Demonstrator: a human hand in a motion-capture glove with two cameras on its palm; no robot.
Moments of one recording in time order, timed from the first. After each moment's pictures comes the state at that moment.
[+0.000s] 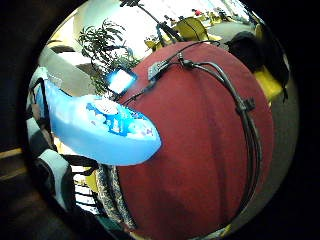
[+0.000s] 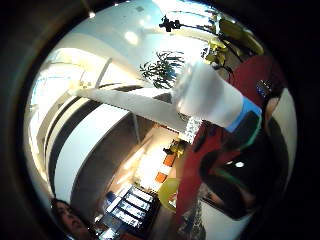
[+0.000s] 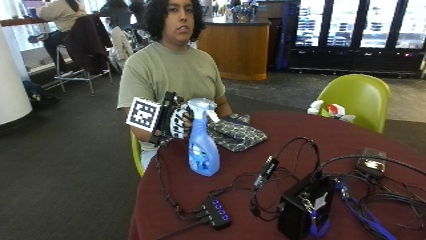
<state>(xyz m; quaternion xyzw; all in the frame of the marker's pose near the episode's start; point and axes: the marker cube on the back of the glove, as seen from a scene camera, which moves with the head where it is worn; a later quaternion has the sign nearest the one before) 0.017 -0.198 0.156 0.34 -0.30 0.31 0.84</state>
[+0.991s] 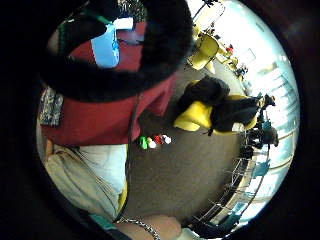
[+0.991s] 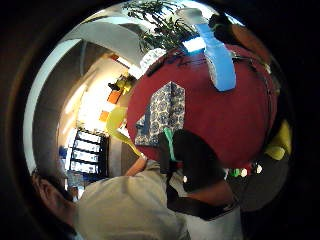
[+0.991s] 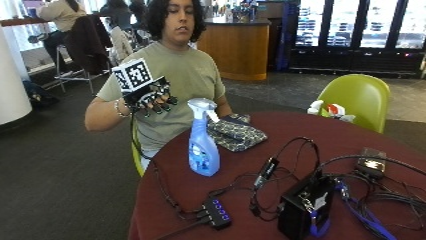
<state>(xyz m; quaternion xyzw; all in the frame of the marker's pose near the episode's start) -0.016 -0.053 0.086 -0.01 0.02 0.10 0.99</state>
